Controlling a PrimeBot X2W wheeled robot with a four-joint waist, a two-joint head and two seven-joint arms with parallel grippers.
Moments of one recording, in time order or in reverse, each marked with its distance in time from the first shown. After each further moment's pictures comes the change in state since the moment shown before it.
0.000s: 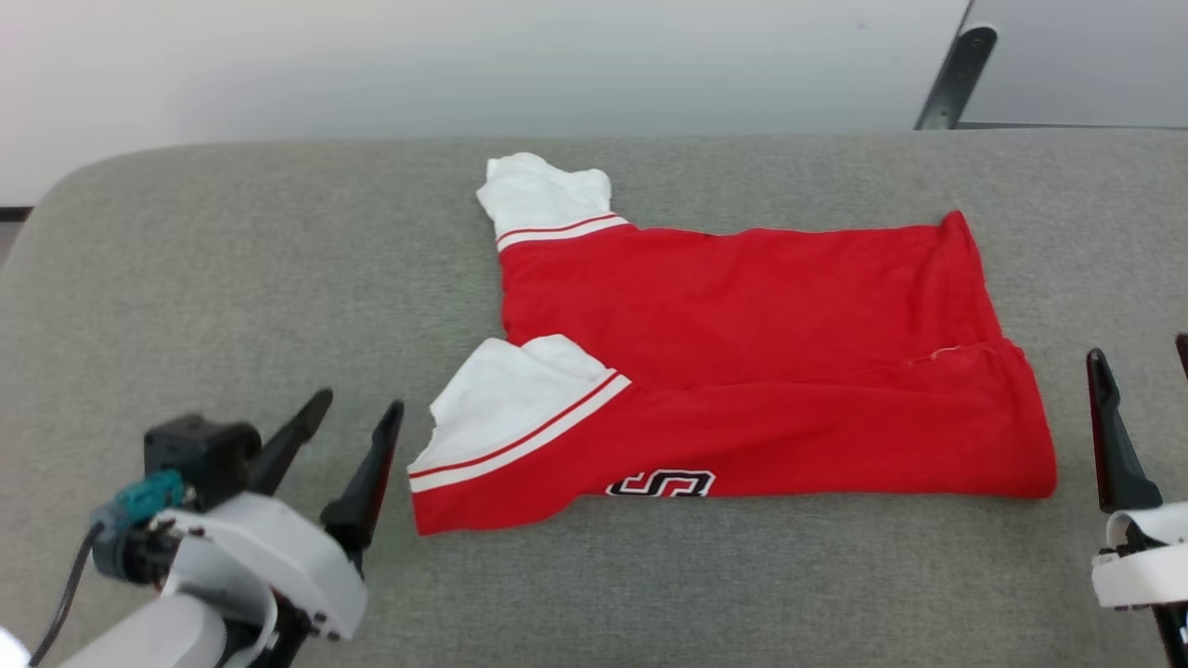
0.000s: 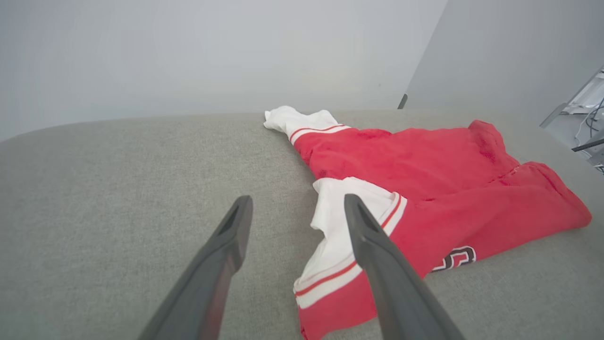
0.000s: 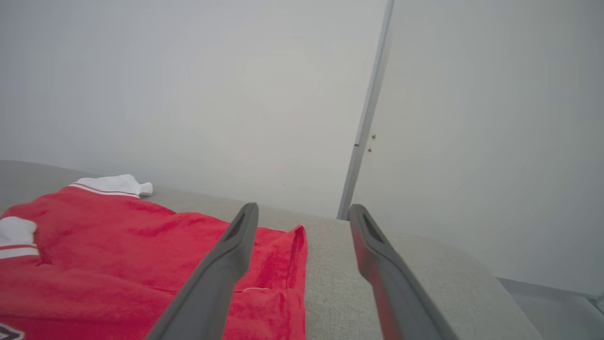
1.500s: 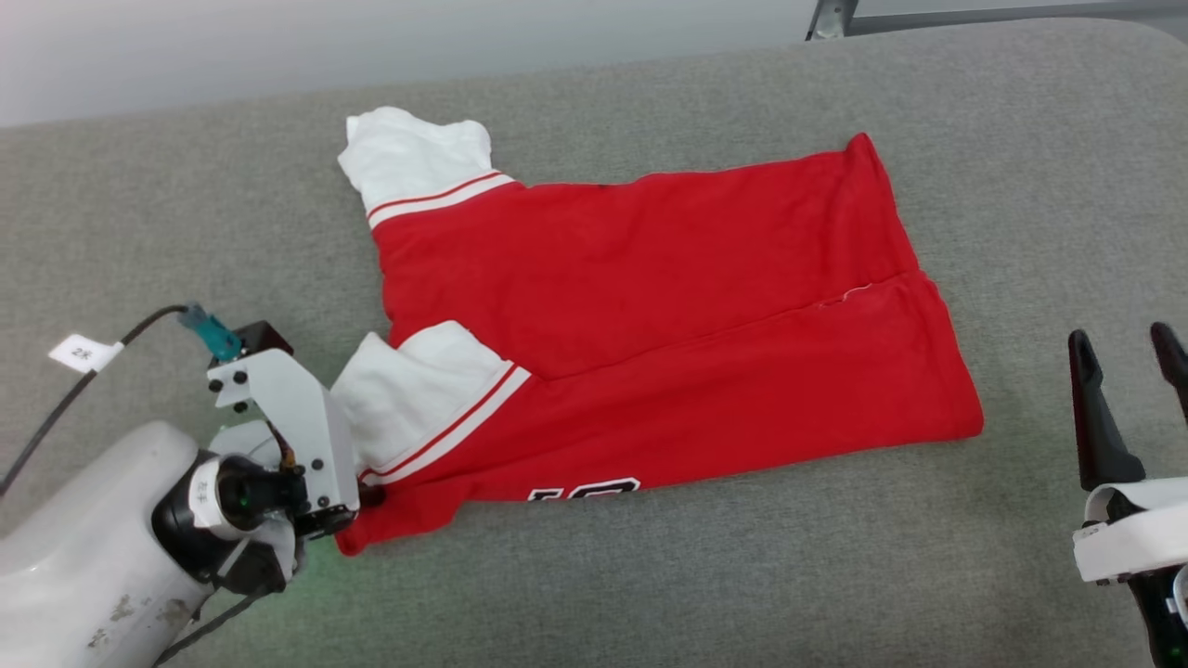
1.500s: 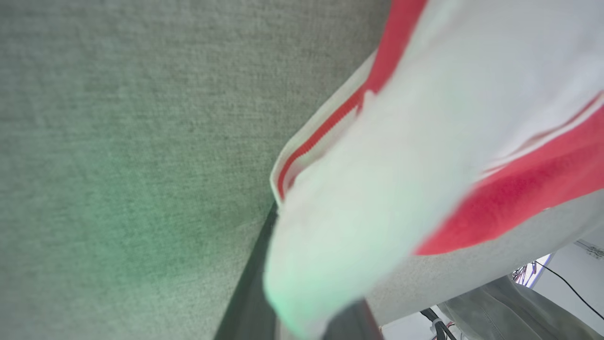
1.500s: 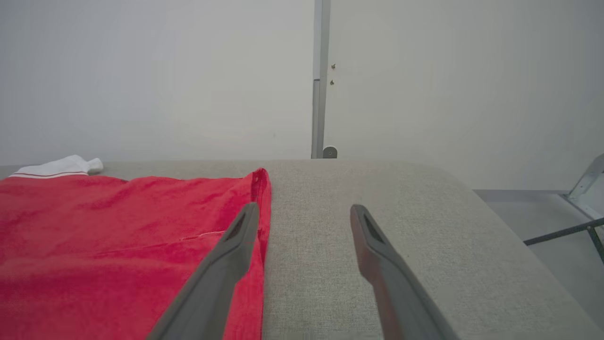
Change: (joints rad) left arm -0.325 -0.108 -0.107 0.385 -0.439 0.107 0.917; right arm -0.030 0.067 -0.017 -0.016 0.094 0.000 0.110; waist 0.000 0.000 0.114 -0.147
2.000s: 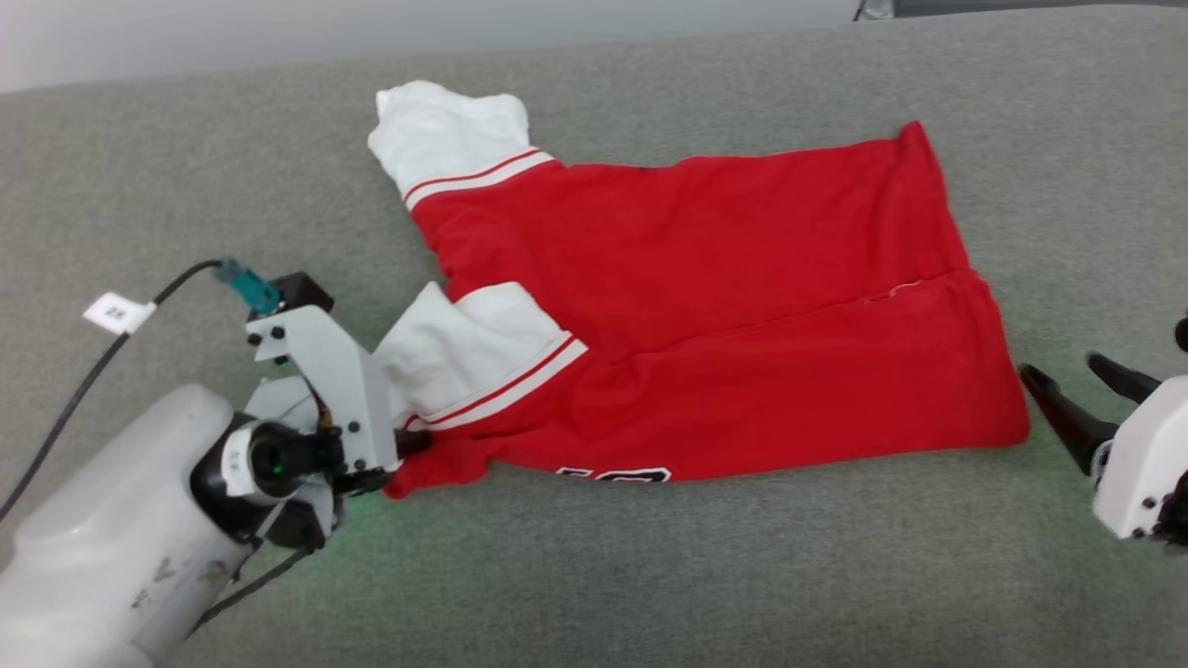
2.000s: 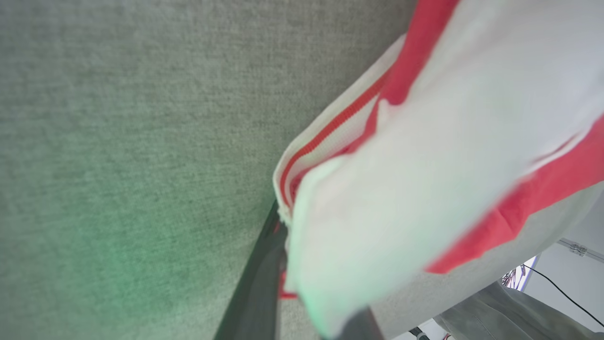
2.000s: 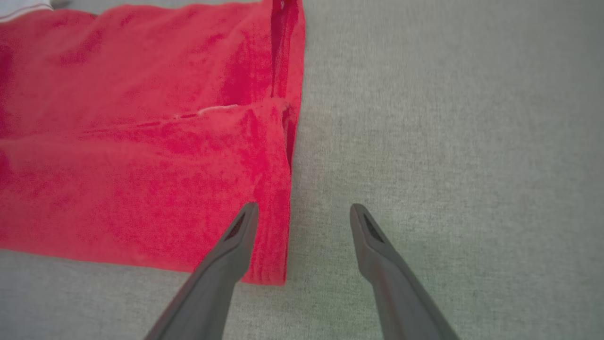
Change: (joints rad) left arm -0.060 -0.074 0.012 0.052 0.023 -0.076 -0.053; right arm -0.152 -0.168 0.111 0.013 0.256 0.000 0.704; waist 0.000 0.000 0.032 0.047
